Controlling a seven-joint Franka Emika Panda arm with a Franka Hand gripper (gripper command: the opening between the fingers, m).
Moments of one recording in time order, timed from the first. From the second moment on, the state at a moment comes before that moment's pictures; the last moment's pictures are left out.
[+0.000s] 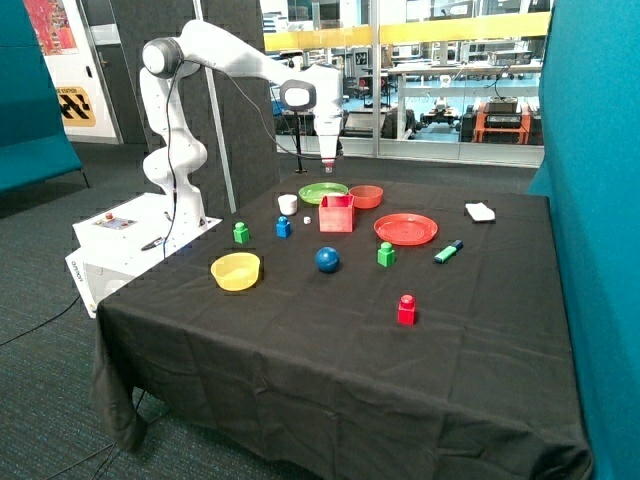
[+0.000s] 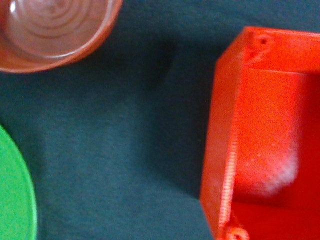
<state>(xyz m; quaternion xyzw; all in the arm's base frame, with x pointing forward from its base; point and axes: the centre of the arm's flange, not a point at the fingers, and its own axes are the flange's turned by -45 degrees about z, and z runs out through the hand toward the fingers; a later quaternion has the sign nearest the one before) 0.528 0.105 0.437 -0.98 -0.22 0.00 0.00</state>
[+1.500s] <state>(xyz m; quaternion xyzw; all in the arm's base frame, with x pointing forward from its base) 0.583 -0.011 0.431 -0.99 -0.12 0.00 0.00</state>
